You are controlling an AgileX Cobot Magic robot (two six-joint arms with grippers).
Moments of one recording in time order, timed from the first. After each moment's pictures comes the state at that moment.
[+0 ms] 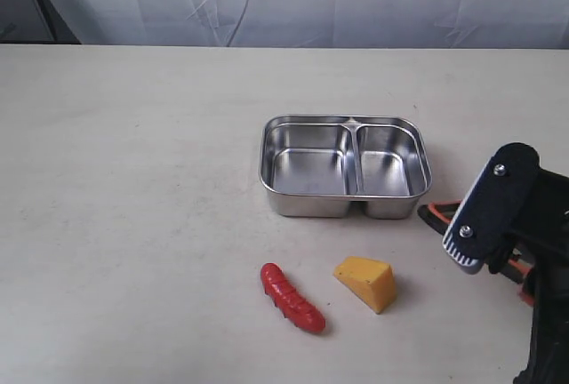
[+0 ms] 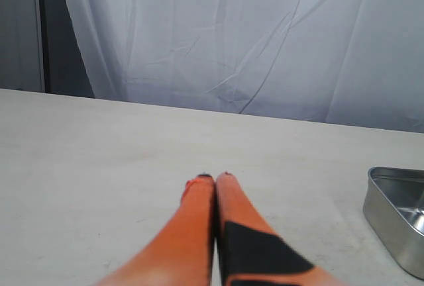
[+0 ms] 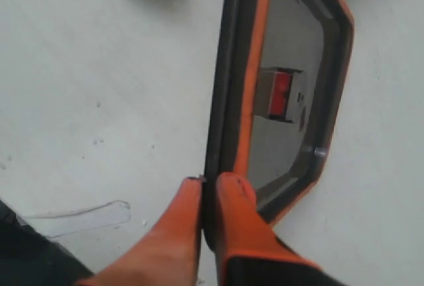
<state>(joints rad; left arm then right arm) -0.02 0.00 0.00 0.16 0.15 -0.36 0.91 1.00 -0.65 -0.34 1.14 0.06</state>
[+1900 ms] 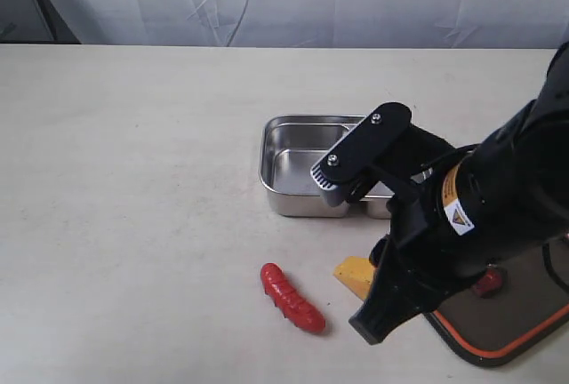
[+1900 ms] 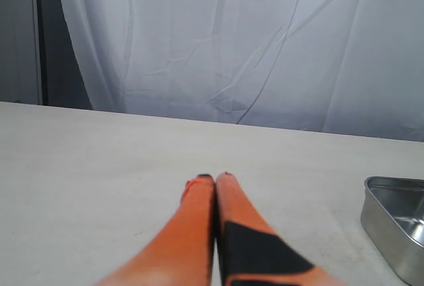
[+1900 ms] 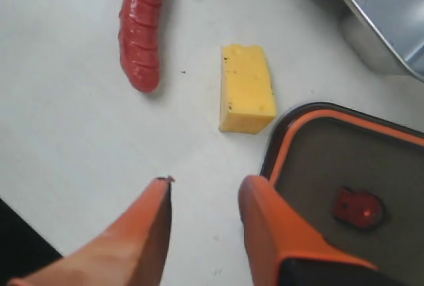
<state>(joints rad) -0.02 0.00 0.00 0.16 0.12 -0.36 0.92 1.27 -0.84 -0.13 0.92 0.14</state>
